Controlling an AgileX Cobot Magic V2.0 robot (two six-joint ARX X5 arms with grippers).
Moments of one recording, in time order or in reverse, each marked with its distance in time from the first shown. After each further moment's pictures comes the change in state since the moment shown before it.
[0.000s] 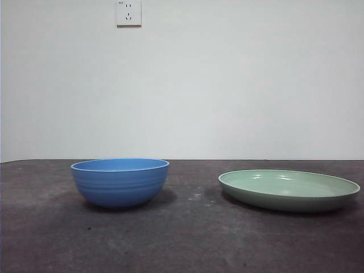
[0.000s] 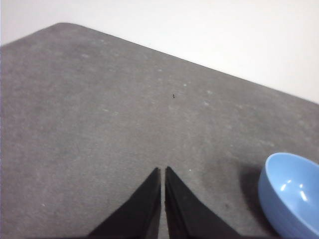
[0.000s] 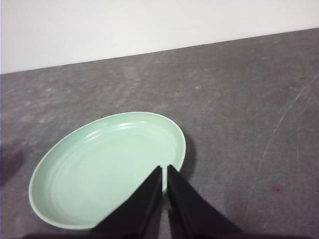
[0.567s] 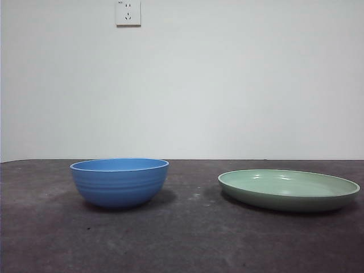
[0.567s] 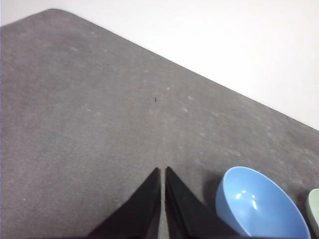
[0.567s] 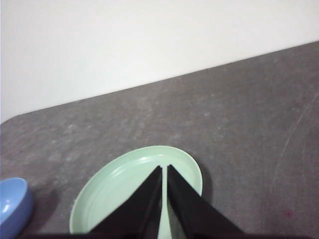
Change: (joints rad) left arm 0.000 0.053 0.232 -0.221 0.043 -0.105; right arm 0.000 0.005 0.192 -0.122 0.000 0.111
